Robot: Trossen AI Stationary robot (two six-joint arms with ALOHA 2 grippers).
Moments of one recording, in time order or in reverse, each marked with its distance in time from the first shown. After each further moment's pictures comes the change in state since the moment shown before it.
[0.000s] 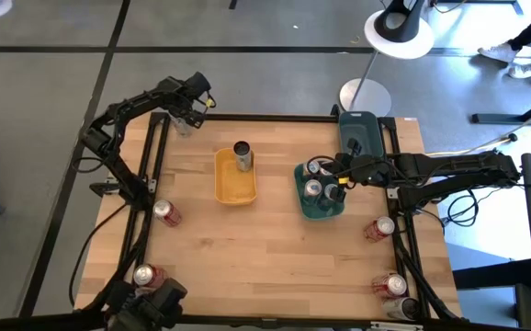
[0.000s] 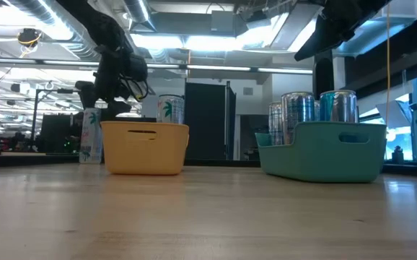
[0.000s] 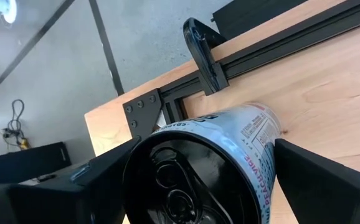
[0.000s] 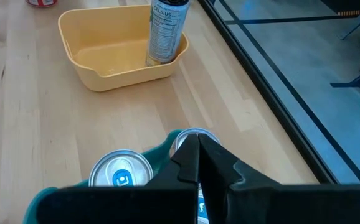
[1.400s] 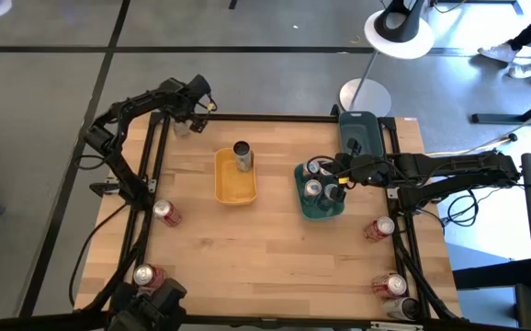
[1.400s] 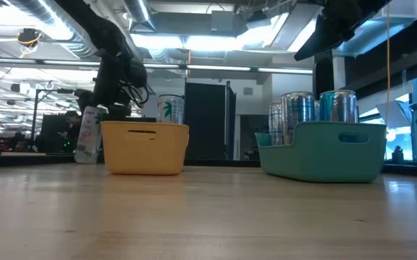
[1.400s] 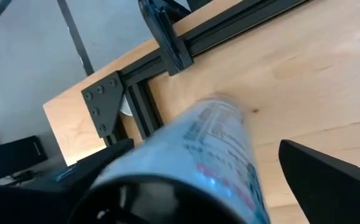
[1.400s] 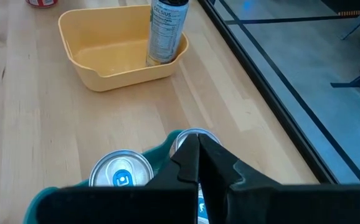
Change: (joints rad) left arm 0.002 0.005 -0.003 -0.003 0.112 0.002; right arm 0.000 0.000 0.000 0.000 -0.001 0.000
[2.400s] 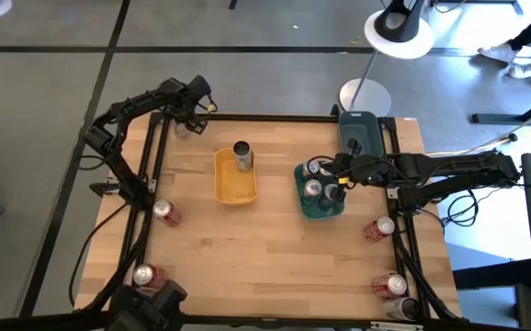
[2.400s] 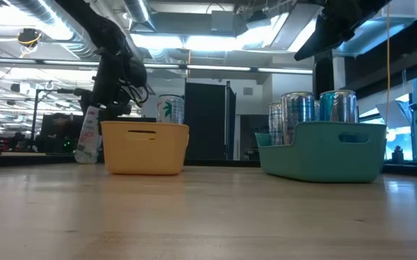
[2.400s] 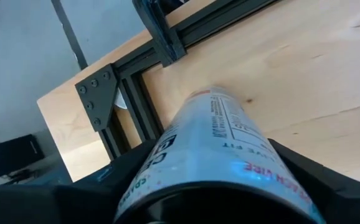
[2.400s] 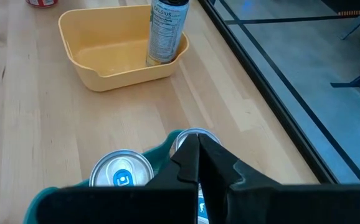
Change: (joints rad) left arm -0.006 -0.005 0.004 -0.032 0.024 0.002; right arm 0.000 0.000 0.000 0.000 0.000 0.001
